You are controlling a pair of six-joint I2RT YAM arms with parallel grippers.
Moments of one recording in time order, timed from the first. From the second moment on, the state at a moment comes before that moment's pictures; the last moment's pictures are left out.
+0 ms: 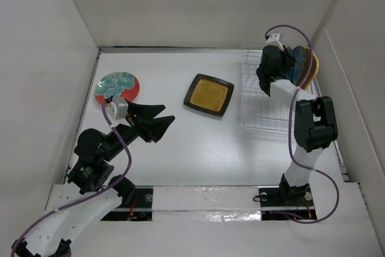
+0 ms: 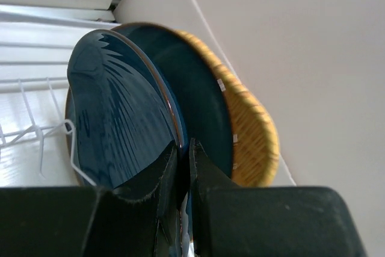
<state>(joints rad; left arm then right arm) -0.62 0.45 0.73 -0.03 0.27 -0.38 0.18 1.85 1.30 0.43 1.01 -0.61</state>
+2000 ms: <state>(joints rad) -0.59 1.23 0.81 -0.09 0.16 -0.45 0.64 0.99 0.55 0.33 0.30 0.43</state>
